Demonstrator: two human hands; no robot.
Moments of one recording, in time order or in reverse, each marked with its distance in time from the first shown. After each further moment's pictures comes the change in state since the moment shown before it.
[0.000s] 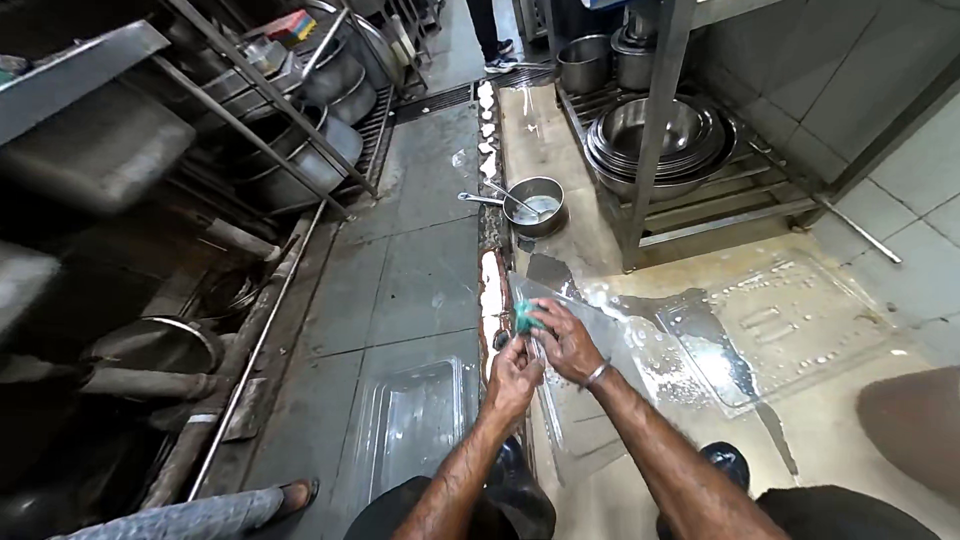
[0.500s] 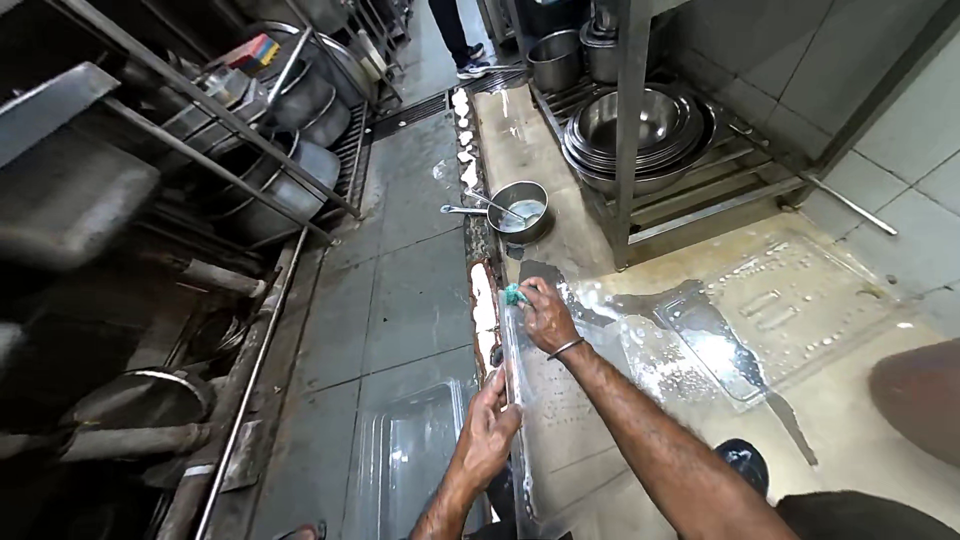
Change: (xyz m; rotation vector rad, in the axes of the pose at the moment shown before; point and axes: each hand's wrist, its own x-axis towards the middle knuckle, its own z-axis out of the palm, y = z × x) left_hand -0.012 0.003 -0.031 0.180 -0.197 0.089; right_hand 0.068 0.043 0.012 -0.120 0.160 0.142
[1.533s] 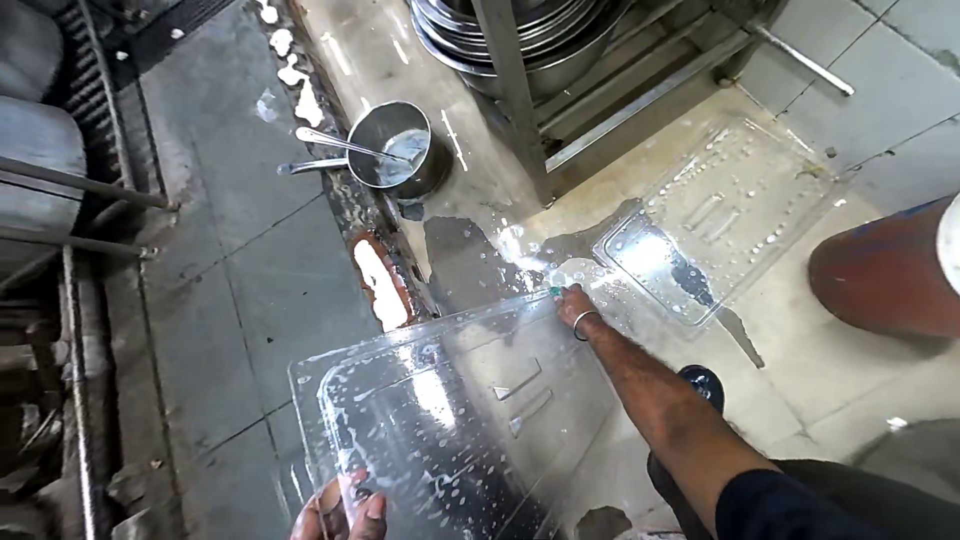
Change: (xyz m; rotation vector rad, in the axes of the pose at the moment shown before) left_hand 0.001 -0.018 -0.009 0.260 0.244 -0.080; right_hand -0.092 0.318 -0.003 -0.264 -0.358 0.957
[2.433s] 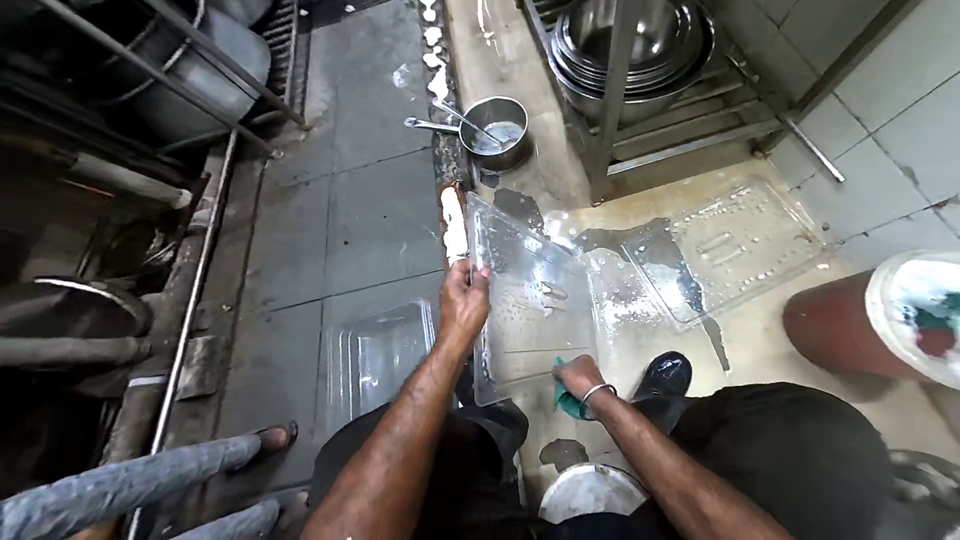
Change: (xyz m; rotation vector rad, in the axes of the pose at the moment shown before) left_hand 0.010 0.033 0.026 -0.147 0.087 -0.129; right_hand -0.332 -0.047 0.025 0.268 -0.249 0.198
